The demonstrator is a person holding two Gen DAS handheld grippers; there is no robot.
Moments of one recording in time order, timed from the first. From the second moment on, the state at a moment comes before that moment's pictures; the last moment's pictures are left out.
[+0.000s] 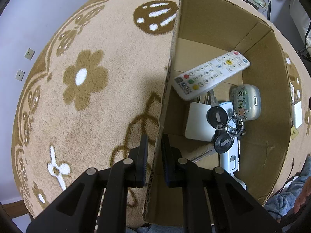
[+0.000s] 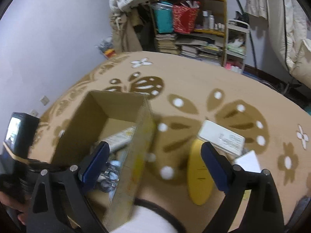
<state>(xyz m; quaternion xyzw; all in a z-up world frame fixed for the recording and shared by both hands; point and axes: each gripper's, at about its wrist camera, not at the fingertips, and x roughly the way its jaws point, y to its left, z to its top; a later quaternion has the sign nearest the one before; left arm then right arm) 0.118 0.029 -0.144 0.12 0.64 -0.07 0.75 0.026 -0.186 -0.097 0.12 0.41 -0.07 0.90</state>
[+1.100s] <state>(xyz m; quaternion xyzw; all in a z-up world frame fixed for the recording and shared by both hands) 0.118 0.030 -0.145 0.12 0.64 -0.07 0.75 -0.014 -0.296 -0.206 0.21 0.53 -0.27 0.77</state>
